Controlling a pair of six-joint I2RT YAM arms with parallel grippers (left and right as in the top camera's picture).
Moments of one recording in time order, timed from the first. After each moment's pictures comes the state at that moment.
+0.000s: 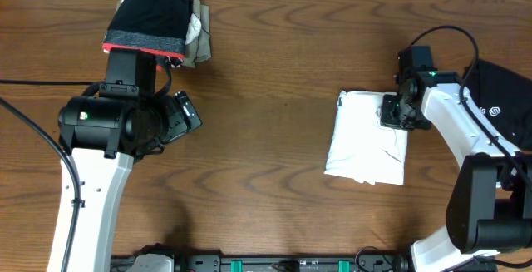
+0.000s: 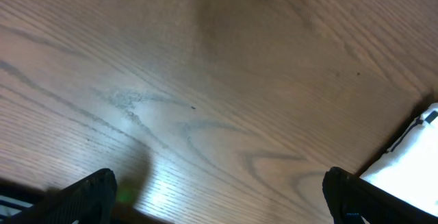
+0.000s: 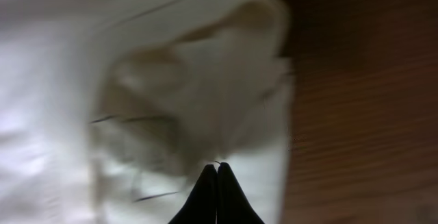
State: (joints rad) left arm -0.11 1.28 1.41 -1.38 0.02 -0.61; right arm 0.03 1.75 1.15 -0.84 0.11 0.24
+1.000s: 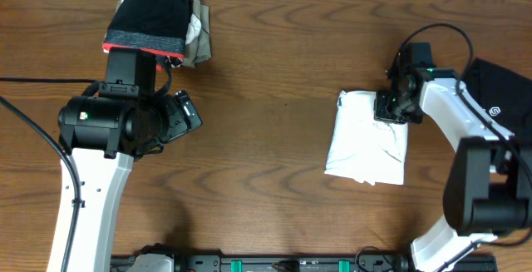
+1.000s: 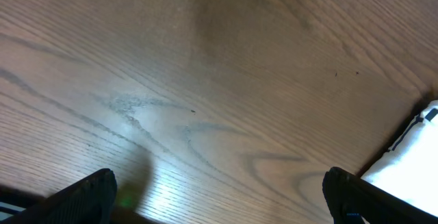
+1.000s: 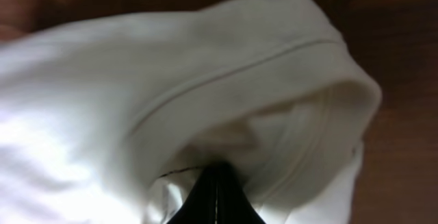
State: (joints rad) left arm -0.11 1.28 1.41 -1.37 0.02 -0.59; right arm 0.01 1.85 1.18 -0.75 -0.06 0.17
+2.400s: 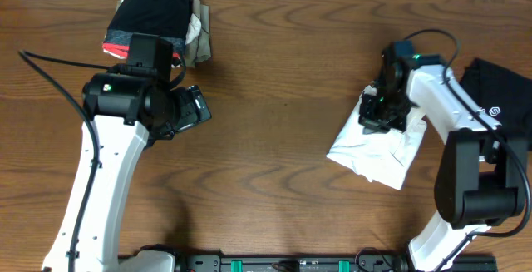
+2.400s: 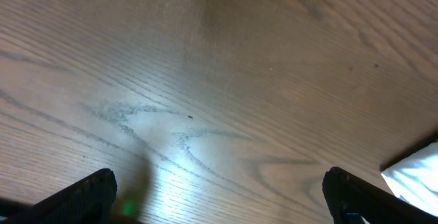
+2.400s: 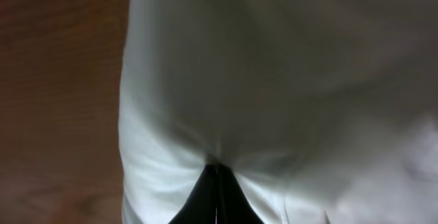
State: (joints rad) left arm -0.14 1.41 1.41 -1.33 0.02 -0.56; right arm 0.10 1.89 1.27 -1.01 -0.24 0.35
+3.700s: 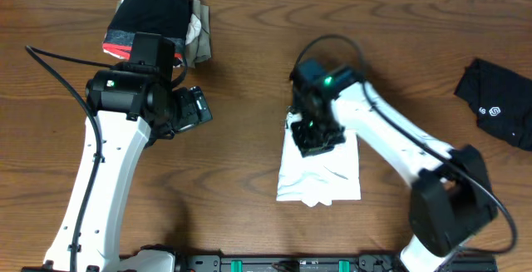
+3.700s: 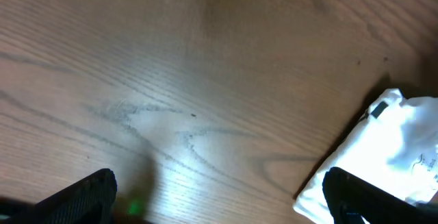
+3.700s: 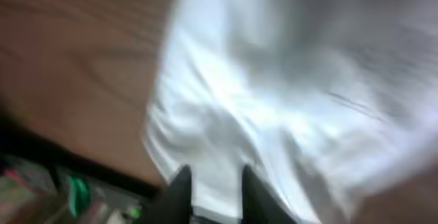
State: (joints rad) left arm -0.14 1.42 1.41 -1.34 0.02 -0.53; right arm 0.56 1.81 1.46 -1.29 -0.22 0.33
